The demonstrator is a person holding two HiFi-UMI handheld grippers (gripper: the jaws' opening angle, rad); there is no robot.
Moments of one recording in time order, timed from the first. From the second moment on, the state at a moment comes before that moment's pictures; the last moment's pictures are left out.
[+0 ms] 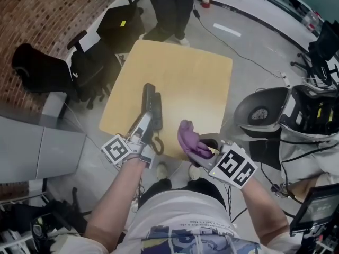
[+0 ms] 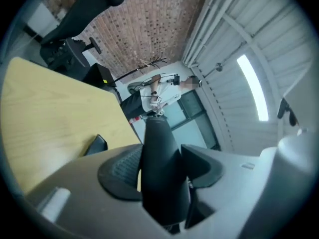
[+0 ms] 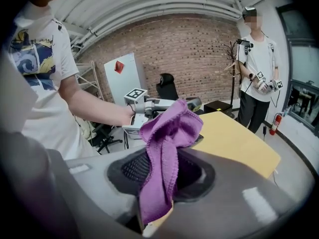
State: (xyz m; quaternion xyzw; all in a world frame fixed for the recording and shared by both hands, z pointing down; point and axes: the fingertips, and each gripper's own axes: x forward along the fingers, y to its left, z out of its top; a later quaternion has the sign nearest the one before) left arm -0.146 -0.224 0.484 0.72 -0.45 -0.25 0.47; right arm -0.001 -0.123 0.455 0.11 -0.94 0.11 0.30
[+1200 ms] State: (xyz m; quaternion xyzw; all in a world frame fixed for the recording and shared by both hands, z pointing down) left arm -0.144 -0.268 0.636 0.66 -0.66 0.18 0.32; right arm 0.081 -0.124 0.469 0.10 -0.93 0.16 0.32
